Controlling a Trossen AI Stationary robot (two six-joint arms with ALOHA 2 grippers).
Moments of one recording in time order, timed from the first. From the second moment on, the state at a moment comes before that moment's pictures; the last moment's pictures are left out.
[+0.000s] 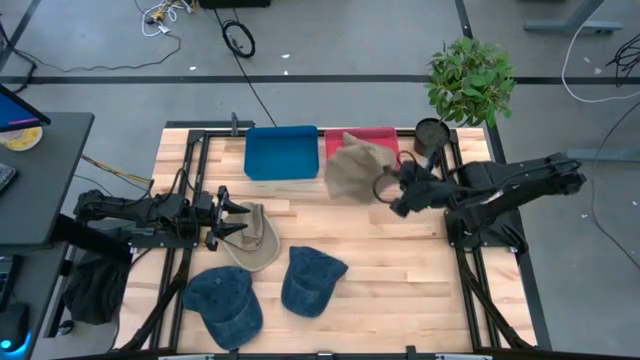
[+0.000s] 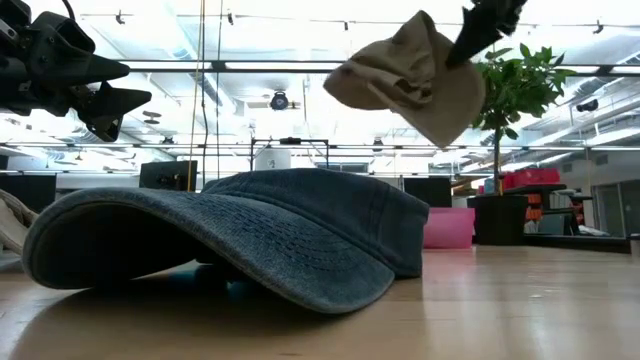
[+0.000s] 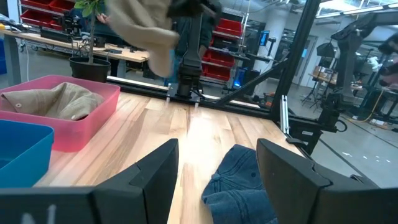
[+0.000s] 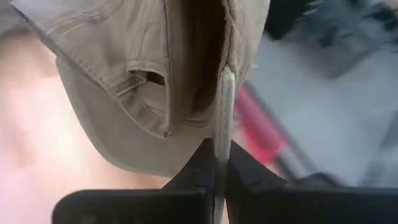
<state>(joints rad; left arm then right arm) -0.16 0.03 0.01 0.06 -0.14 -0.22 0.18 1.17 1.24 -1.12 0.79 0.43</state>
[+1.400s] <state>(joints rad) -0.16 0.03 0.01 0.06 -0.14 -0.22 -0.23 1.43 0.60 0.75 1.08 -1.37</state>
